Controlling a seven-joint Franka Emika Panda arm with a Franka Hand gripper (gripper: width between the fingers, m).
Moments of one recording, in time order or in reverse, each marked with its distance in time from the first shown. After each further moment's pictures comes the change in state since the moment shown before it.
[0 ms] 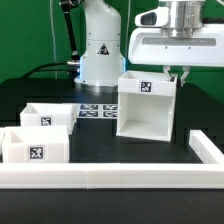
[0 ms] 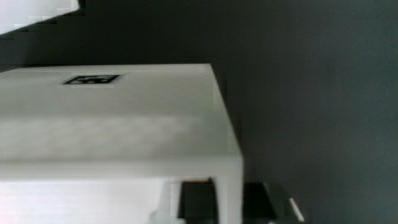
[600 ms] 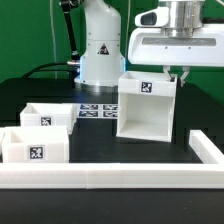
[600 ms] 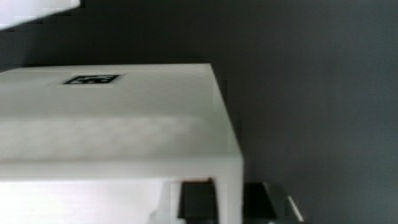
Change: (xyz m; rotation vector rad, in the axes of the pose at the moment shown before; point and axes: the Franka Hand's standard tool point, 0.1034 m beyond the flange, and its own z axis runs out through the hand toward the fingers) arm 0.011 0.001 0.000 0.005 0.004 -0.037
